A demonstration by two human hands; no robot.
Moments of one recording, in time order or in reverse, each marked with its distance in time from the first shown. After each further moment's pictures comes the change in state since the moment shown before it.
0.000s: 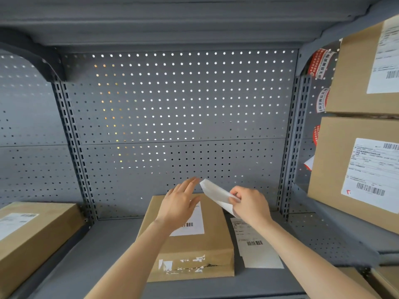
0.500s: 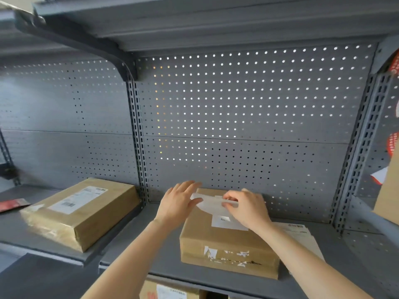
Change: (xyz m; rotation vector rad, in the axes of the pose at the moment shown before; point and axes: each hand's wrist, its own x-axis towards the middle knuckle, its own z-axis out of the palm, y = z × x) left_hand -0.071 -0.077 -0.053 0.151 0.067 -0.148; right_hand -0.007 -0.099 0.041 0.115 -0.097 -0.365
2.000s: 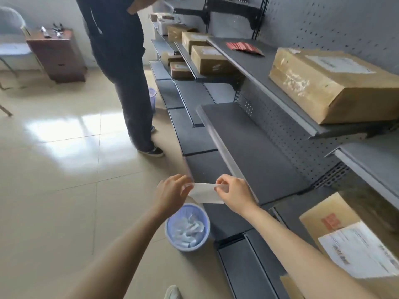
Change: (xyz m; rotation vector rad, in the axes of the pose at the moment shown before) left_hand -0.519 -0.177 0.028 0.121 0.129 -1.111; right_hand -0.185 -0.339 0.368 0.467 -0.857 -0.584
